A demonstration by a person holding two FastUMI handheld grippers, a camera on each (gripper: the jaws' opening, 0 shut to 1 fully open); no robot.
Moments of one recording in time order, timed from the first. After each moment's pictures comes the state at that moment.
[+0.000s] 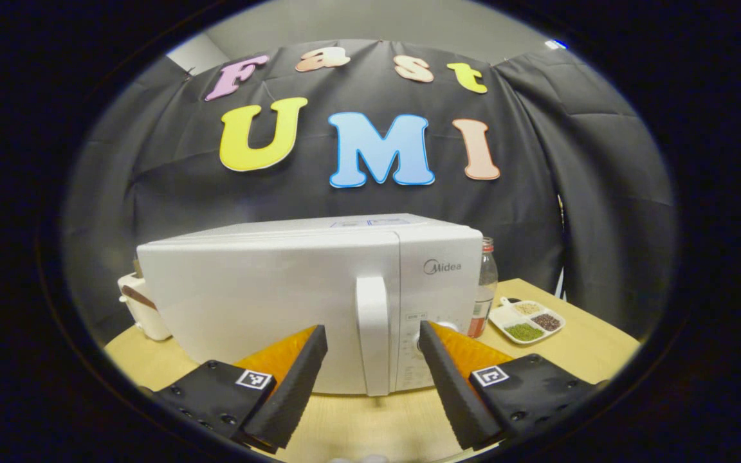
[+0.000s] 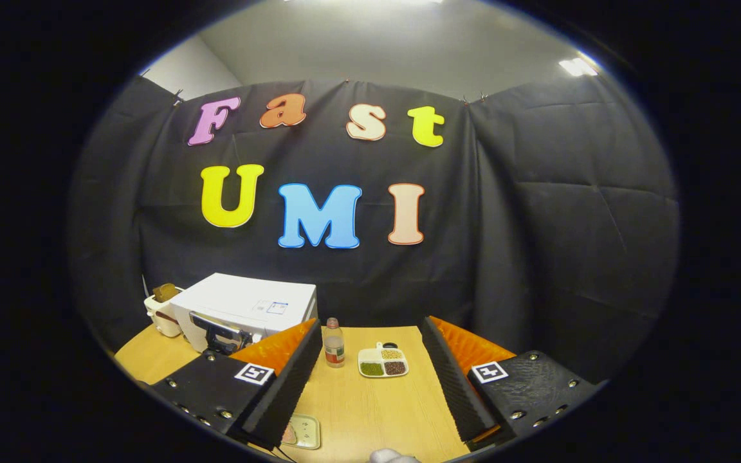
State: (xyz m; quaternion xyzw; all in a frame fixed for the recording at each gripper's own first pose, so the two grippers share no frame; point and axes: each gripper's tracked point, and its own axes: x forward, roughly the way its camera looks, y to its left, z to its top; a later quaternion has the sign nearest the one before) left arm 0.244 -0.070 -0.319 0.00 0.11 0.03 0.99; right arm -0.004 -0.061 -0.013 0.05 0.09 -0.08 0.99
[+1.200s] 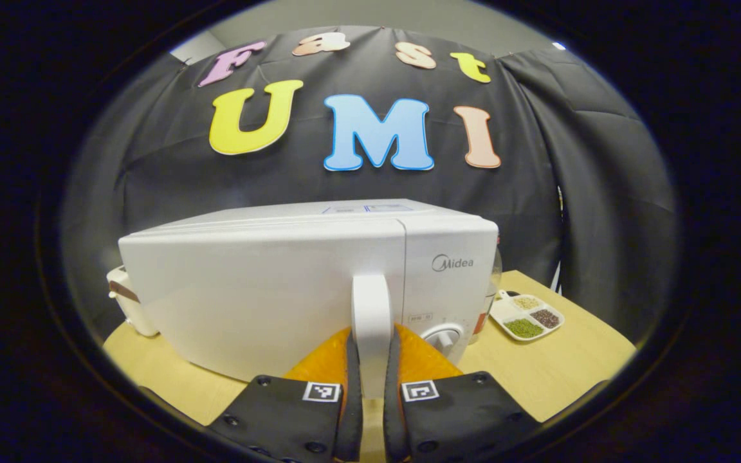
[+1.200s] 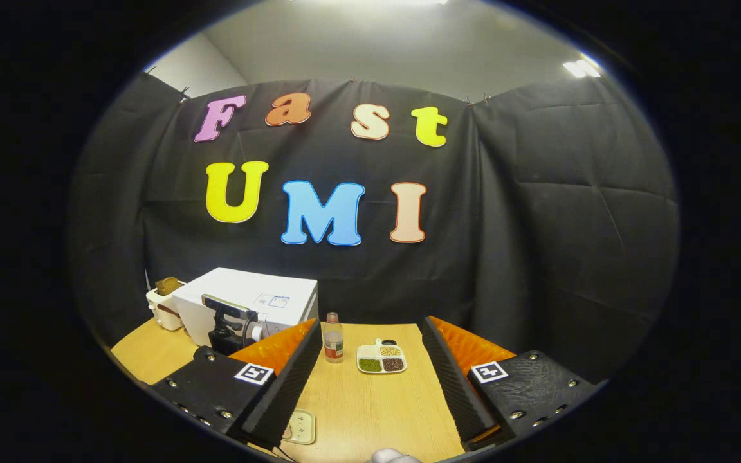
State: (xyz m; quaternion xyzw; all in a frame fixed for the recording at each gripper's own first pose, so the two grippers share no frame) left arm 0.256 -0.068 -0.326 -0.01 0.15 0.02 0.99; right arm -0.022 -0.062 -0.017 0.04 0.08 -0.06 0.99
